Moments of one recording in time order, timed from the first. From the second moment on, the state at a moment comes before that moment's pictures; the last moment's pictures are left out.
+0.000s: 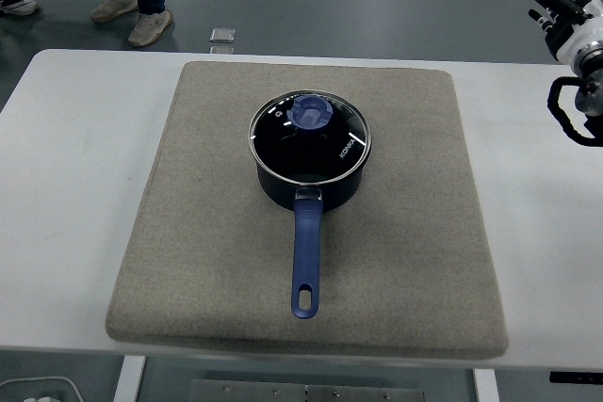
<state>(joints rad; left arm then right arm) -0.03 0.00 -0.13 -0.16 0.08 -0.04 -0.03 1.17 -0.33 0.19 0.50 0.44 -0.14 0.25</state>
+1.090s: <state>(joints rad) -0.03 0.00 -0.13 -0.16 0.08 -0.04 -0.03 1.30 -0.40 0.15 0.50 0.36 -0.08 0.24</state>
